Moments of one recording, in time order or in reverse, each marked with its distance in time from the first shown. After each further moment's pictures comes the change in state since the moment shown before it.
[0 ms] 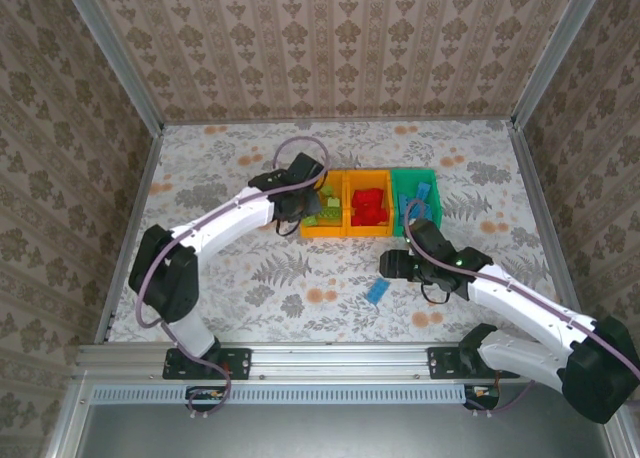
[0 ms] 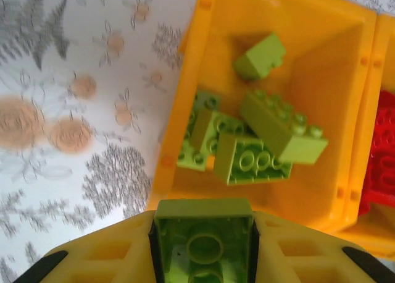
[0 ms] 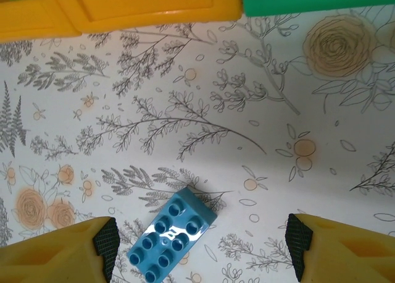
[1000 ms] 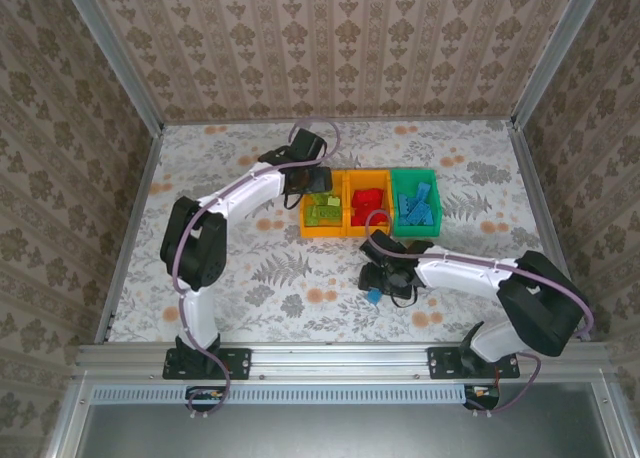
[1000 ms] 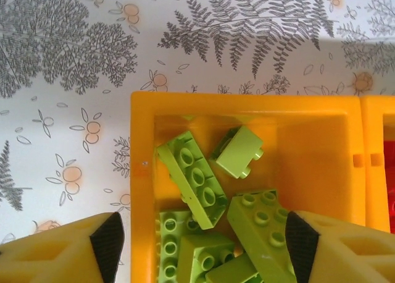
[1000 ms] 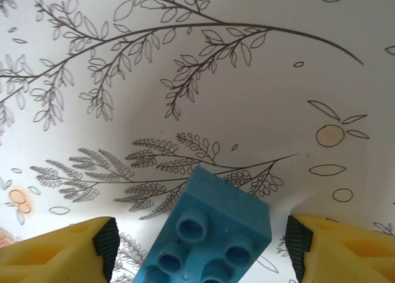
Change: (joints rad) left arm 0.094 0.241 0.215 0.090 0.080 0.321; right arm 0.174 0.435 0.106 0.011 0.007 0.330
